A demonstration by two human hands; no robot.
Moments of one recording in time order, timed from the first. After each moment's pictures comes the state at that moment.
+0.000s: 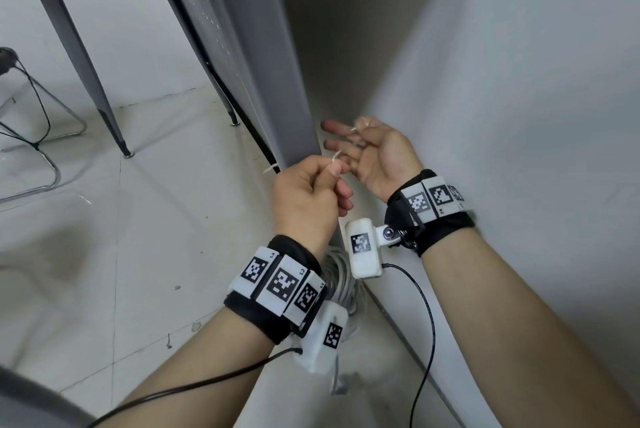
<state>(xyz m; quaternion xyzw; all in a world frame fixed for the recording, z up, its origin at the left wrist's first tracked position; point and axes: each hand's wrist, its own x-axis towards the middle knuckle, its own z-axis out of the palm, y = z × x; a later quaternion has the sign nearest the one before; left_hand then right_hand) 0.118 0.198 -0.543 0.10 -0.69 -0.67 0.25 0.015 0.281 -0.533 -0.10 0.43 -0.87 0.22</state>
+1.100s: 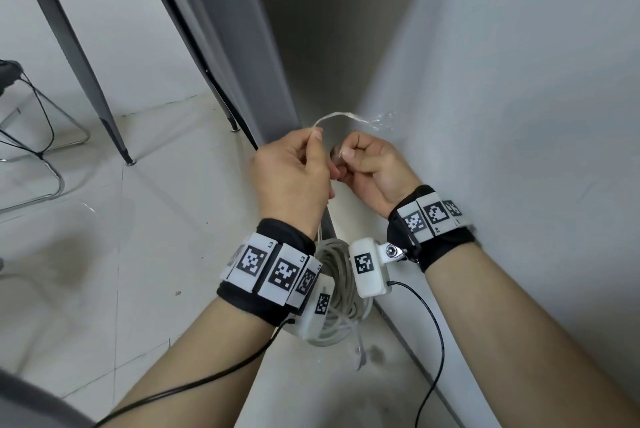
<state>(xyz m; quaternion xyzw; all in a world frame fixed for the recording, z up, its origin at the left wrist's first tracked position) 0.114 0.198 -0.512 0.09 -0.74 -0.55 0.38 0.021 0.294 -0.556 -0.25 0.45 -0.83 0.20</state>
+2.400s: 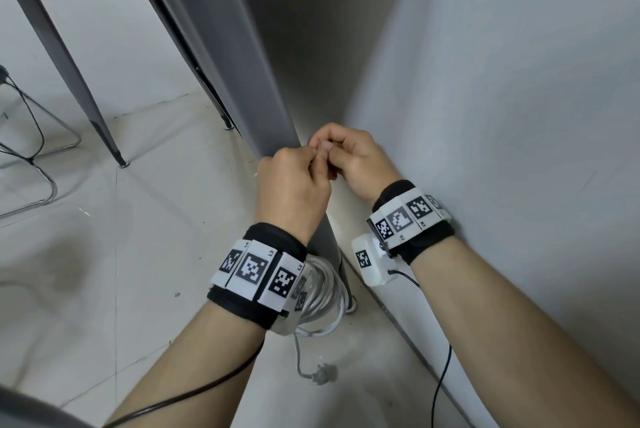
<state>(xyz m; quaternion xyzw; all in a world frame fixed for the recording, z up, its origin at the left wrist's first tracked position) 0.107 0.187 -0.525 0.03 -0.90 -0.30 0.31 0.033 0.284 -0.541 -0.31 0.66 -0.68 0.06</state>
